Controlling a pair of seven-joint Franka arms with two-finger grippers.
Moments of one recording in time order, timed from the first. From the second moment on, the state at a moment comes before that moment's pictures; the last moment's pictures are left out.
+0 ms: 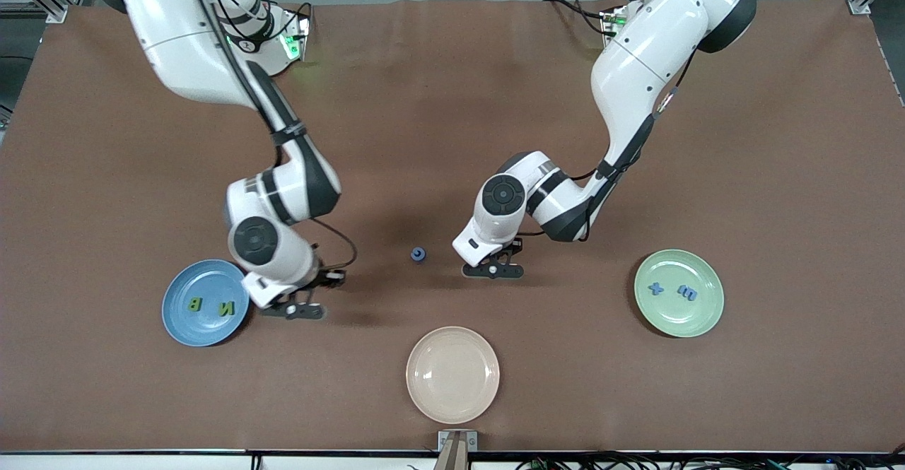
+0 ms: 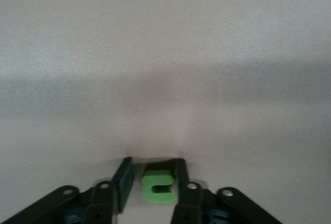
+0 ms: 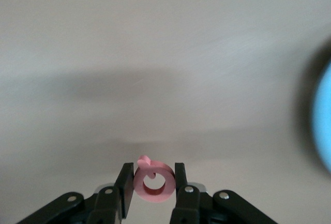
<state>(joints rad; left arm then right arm) -0.38 0.92 -0.37 -1.40 0.37 2.28 -0.81 0.28 0.71 0.00 -1.50 -0.02 2.18 0.36</state>
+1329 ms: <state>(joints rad) 0.07 0.81 -0.35 -1.40 0.37 2.18 -0.55 -0.04 0.75 0.00 -1.52 -0.04 2.11 -0.24</state>
